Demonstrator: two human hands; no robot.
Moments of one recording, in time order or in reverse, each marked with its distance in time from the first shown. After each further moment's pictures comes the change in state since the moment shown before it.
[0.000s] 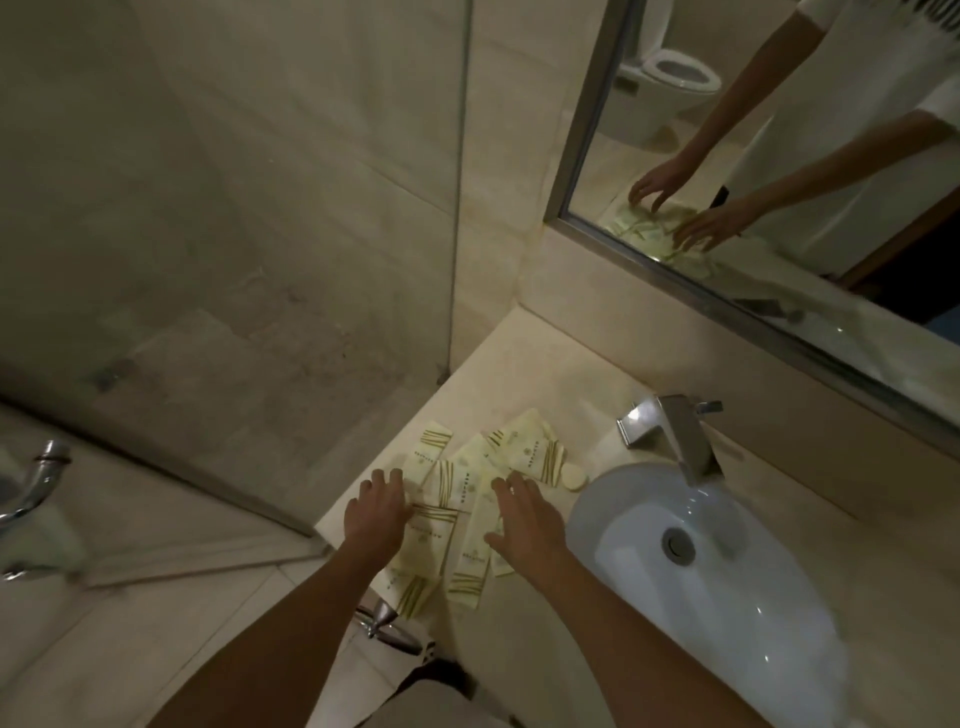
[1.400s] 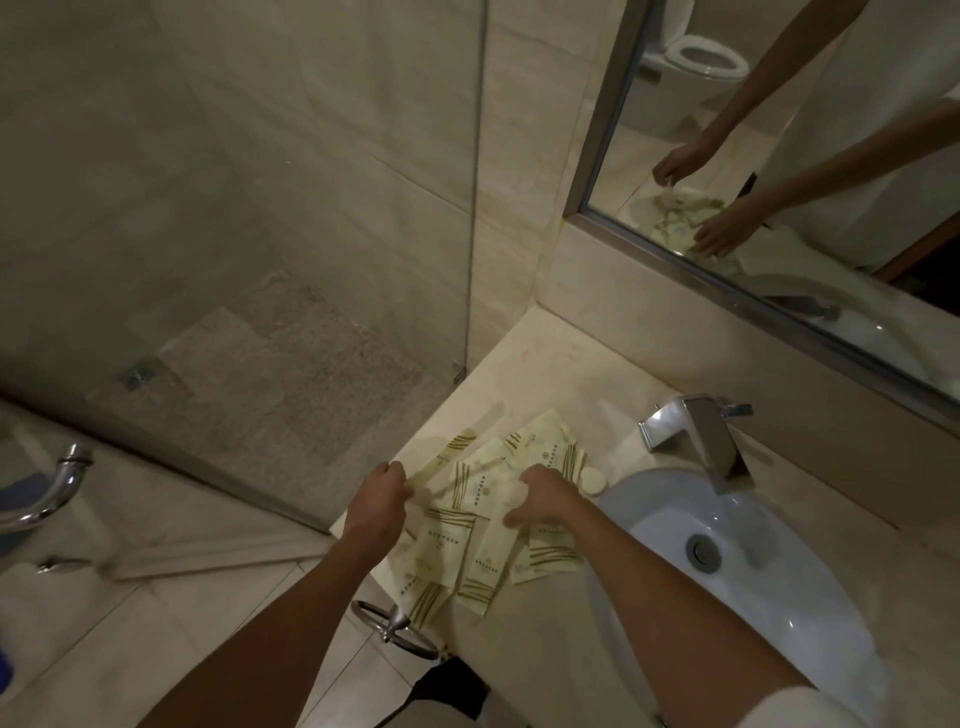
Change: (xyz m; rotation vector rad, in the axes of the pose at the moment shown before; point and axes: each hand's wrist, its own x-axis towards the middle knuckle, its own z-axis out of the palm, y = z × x) left_hand 0.014 -0.015 -0.017 -0.288 0.101 -0.018; right_hand 0.053 0.013 -0.037 0.215 -0.347 0.175
